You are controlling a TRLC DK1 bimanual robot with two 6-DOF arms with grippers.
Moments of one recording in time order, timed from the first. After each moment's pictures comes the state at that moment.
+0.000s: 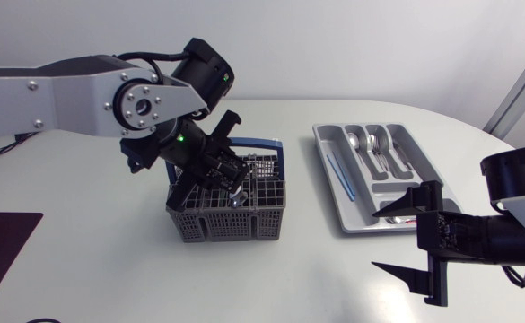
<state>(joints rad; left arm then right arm) -0.65 1.65 1.27 -0.67 -0.10 1.57 0.01 0.99 0.50 -0.53 -0.56 -1.34</state>
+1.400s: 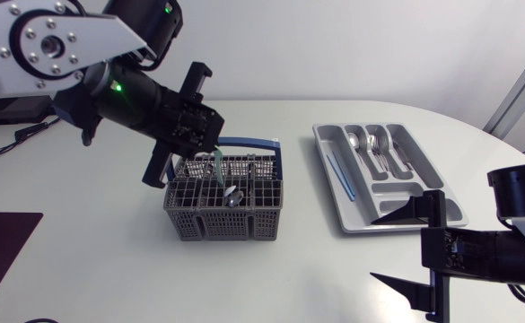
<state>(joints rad) -0.56 1.51 1.35 -0.75 0.04 1.52 0.06 0.85 0.45 -0.56 -0.56 -1.30</state>
